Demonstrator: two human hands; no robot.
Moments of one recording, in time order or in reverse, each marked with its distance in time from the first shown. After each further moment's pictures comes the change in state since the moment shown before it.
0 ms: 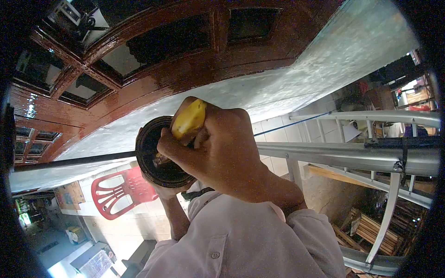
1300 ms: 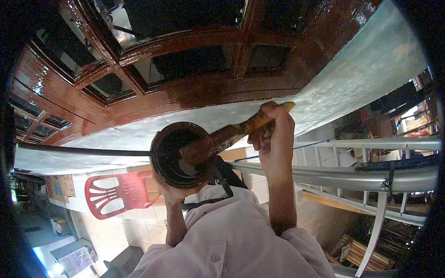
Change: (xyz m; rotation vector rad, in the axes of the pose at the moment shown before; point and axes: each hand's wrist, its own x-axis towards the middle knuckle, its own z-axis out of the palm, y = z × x) left_hand 0.012 0.017 0.010 0.122 -0.039 0.053; right_hand 0.012 0.045 -0.034 0.741 0.550 0.400
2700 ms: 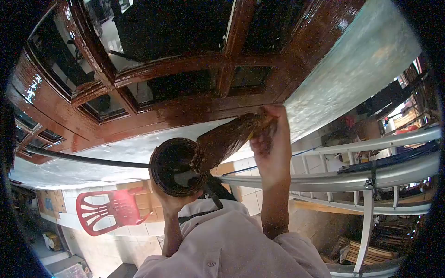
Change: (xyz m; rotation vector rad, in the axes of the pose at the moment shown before) left_hand 0.005 0.001 0.013 -0.116 -0.015 0.011; right_hand 0.008 -0.034 0.003 0.243 0.048 0.063
